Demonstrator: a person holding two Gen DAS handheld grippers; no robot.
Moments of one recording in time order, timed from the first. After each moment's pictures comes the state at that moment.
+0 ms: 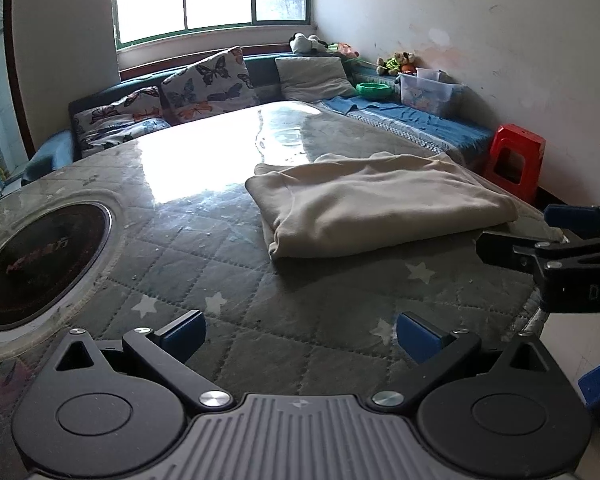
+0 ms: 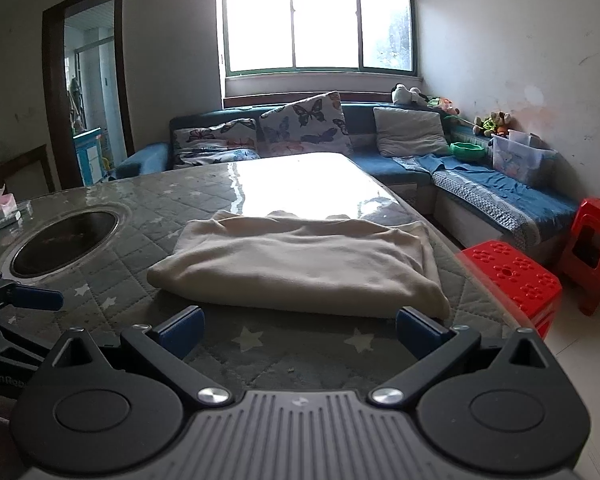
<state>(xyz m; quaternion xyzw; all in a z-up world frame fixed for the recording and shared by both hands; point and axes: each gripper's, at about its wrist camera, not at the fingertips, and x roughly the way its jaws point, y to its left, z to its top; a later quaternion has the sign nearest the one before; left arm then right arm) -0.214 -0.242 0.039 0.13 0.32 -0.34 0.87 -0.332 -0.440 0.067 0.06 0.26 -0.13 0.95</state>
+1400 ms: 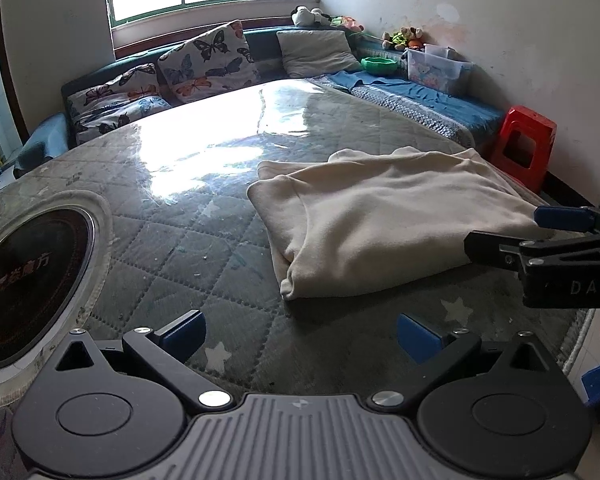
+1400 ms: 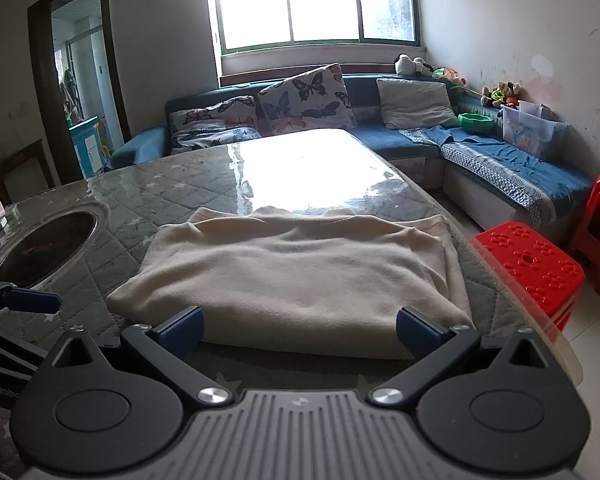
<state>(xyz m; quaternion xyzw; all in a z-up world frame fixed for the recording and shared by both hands) -0.159 -0.276 0.038 0.15 0.36 -0.32 0.86 -0.268 -0.476 0.054 0.09 0.30 -0.12 0.94</state>
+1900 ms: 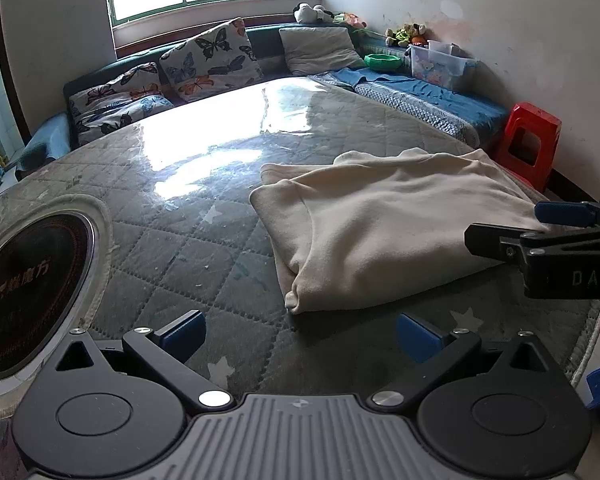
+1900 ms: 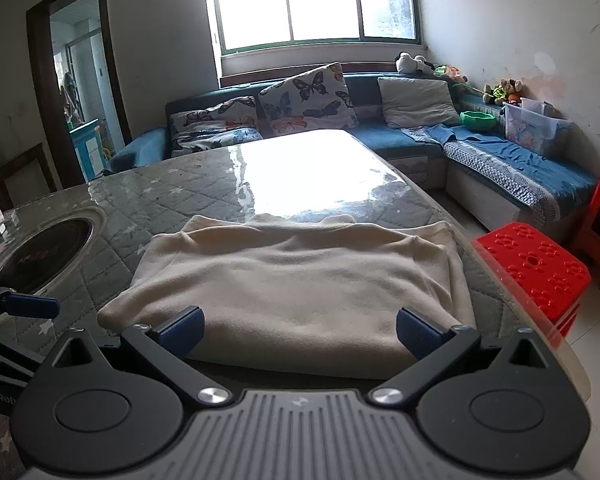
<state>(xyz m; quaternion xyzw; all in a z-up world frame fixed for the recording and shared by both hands) -0.150 -0.282 0.037 0.15 0.36 -0.32 0.86 -0.256 -0.485 0.053 0.10 0.30 -0.12 0.94</state>
